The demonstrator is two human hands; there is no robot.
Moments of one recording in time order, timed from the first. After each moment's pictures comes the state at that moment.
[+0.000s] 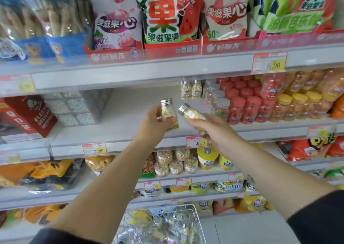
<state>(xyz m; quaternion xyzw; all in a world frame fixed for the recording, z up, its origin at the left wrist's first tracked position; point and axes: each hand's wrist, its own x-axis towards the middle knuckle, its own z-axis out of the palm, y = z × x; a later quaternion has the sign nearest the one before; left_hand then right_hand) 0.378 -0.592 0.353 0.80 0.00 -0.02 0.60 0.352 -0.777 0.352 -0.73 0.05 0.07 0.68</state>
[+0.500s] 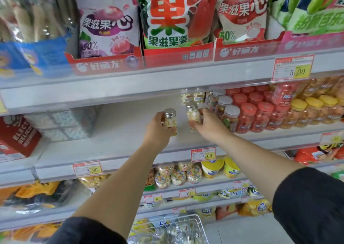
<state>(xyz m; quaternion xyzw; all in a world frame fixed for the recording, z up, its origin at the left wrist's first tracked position) 0.459 -0.589 0.308 0.87 0.00 0.01 0.49 0.454 -0.770 0.316 -0.92 0.03 0.00 0.39</state>
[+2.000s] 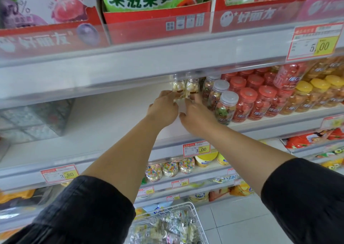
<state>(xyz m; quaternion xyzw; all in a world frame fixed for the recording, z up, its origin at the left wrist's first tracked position) 0.522 -0.637 0.301 0.95 -0.12 -0.07 0.28 0.474 -0.761 0.295 -0.98 0.01 0.01 0.19</state>
